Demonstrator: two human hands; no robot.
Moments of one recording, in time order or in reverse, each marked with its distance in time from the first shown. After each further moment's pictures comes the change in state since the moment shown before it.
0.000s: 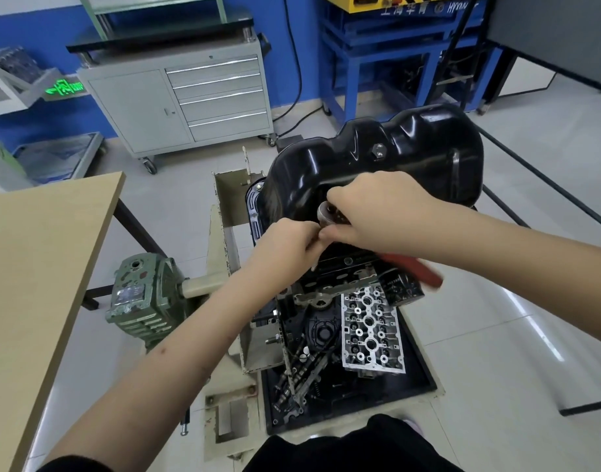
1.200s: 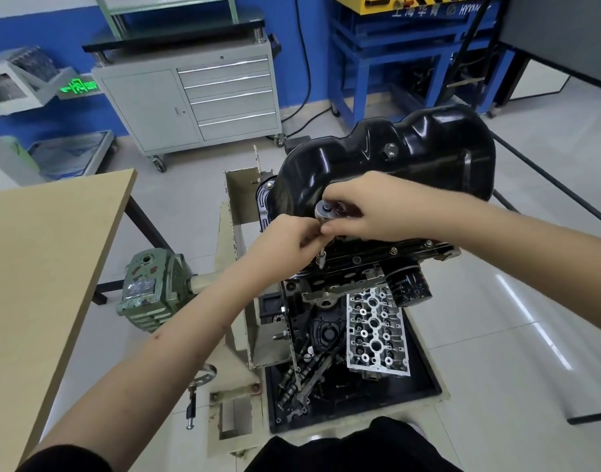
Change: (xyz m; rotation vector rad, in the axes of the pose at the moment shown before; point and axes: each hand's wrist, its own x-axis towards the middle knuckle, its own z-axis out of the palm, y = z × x) left_hand -0.007 -0.010 -0.009 -0.167 -0.015 -0.039; right_hand 0.013 0.010 0.007 0.357 -0.088 -0.147
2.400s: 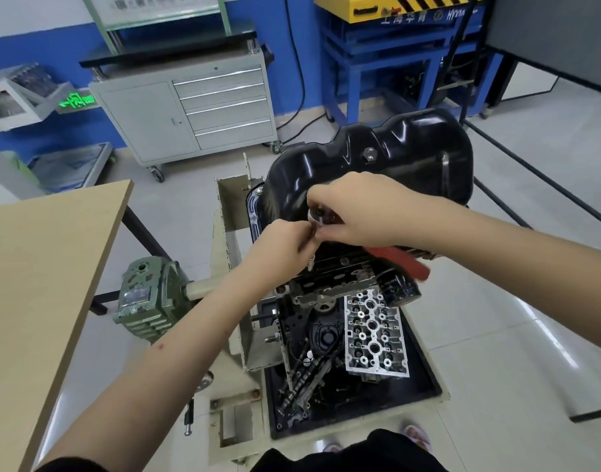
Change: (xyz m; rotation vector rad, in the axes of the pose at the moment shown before) left_hand 0.001 0.016 0.005 0.116 -0.005 0.050; right_hand -0.013 -0.008 -0.004 -0.163 0.098 0.018
